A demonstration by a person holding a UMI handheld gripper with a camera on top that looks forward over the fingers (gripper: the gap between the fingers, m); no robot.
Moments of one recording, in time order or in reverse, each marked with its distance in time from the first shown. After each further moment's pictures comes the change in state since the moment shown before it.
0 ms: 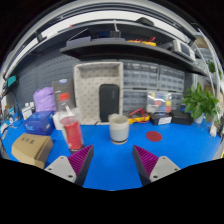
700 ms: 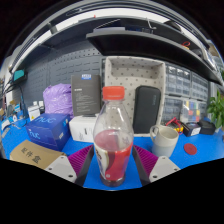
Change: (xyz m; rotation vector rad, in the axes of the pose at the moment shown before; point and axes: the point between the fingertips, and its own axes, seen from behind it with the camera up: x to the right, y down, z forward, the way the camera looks) arm -0.199 -0.012 0.122 0.076 -0.109 -0.053
